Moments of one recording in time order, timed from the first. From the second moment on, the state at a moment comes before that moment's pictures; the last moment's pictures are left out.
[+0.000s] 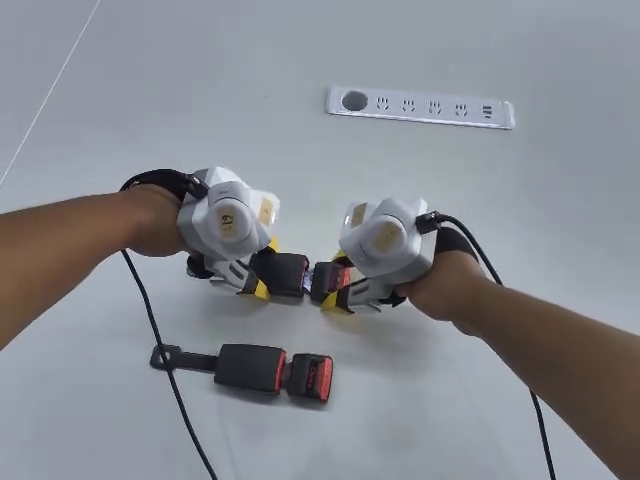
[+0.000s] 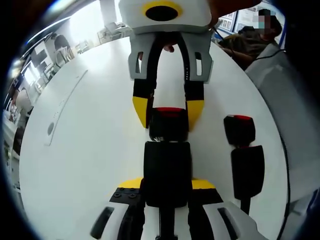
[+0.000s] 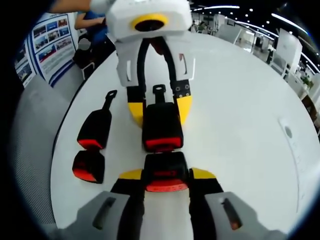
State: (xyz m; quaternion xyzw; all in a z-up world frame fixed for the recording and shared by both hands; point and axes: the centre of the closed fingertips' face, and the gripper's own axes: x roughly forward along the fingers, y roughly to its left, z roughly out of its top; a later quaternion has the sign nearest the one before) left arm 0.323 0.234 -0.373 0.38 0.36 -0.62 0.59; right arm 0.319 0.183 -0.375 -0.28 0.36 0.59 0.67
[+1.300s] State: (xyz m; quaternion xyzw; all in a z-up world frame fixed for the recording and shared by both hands) left arm 0.324 0.235 -0.377 0.37 0.36 -0.61 0.60; right arm 0.318 0.155 -0.375 -0.31 0.35 0.60 0.65
